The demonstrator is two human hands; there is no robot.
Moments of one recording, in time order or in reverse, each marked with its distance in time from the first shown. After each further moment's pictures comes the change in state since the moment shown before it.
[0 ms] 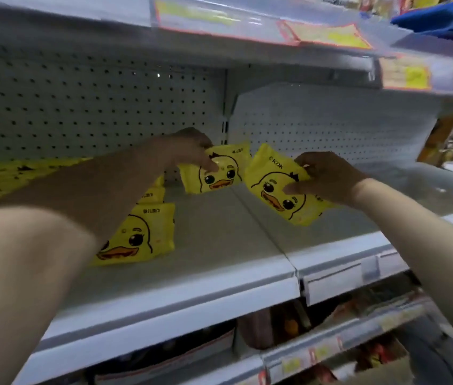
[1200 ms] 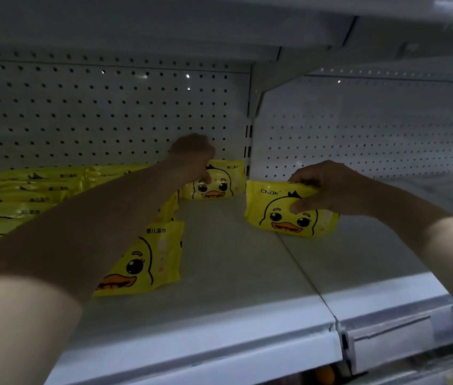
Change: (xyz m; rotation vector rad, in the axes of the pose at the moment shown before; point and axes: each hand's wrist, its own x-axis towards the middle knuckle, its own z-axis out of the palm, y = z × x) left_hand 0.057 -0.055 0.020 0.763 0.267 0.036; right_hand 0.073 0.017 0.028 -0.030 -0.237 -0.226
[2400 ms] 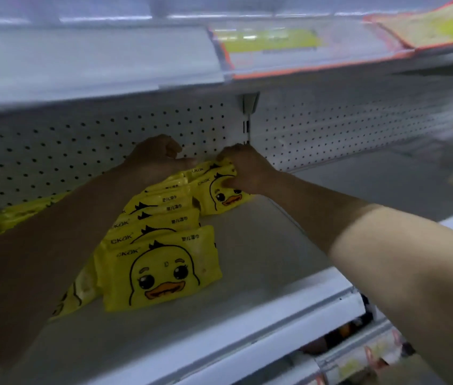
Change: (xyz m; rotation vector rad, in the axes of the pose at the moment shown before) left_hand -0.076 -0.065 -0.047 -0.840 0.003 -0.246; right_hand 0.112 -0.082 0.087 -0.279 0.219 -0.066
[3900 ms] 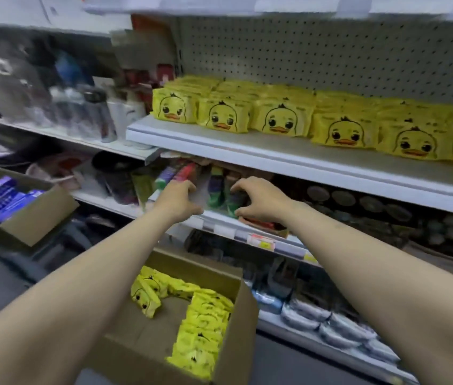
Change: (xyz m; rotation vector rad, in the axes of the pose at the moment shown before) left_hand -0.666 -0.326 -0.293 0.205 0.052 -0.773; right_hand -0.276 -0.663 0.175 0.117 -0.530 -0.512
